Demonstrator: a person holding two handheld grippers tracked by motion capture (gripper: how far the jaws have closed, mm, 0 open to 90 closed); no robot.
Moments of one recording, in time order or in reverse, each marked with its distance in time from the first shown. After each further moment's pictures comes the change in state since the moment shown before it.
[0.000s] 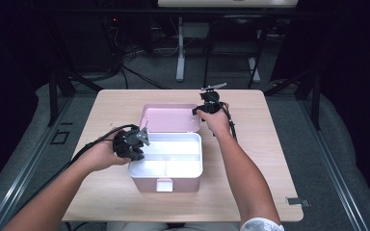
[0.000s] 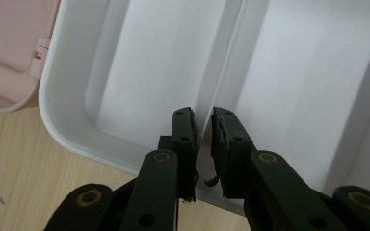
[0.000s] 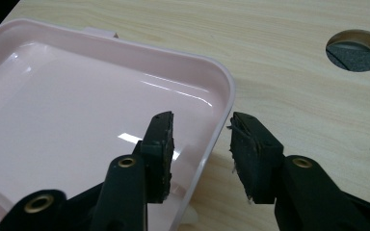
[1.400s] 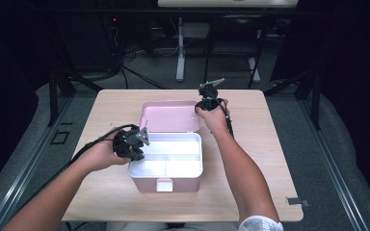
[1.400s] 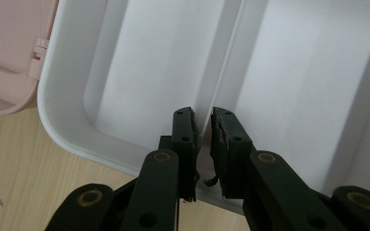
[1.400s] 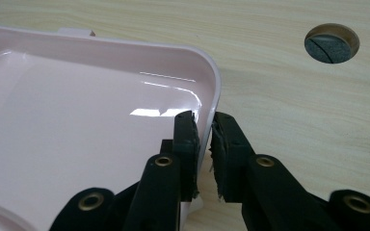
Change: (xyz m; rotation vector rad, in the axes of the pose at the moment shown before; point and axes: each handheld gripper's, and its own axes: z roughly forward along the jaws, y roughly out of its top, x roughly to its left) left arm 0.001 0.000 0.000 0.000 -0.009 0.003; right arm 0.012 0.013 -0.008 0.039 -0.085 0.058
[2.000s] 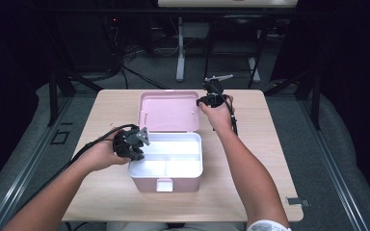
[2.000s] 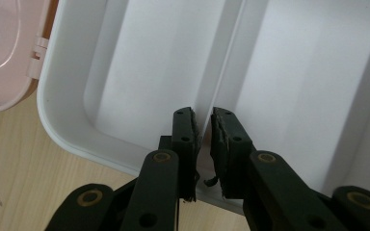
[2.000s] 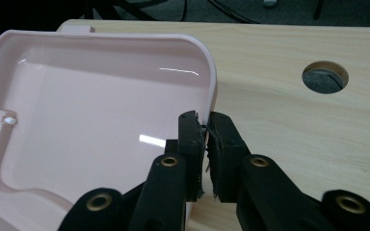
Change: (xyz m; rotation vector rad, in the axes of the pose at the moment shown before) left arm 0.000 0.000 0.000 0.001 -0.002 -0.006; right arm 0.002 0.004 -0.039 -0.127 0.067 0.004
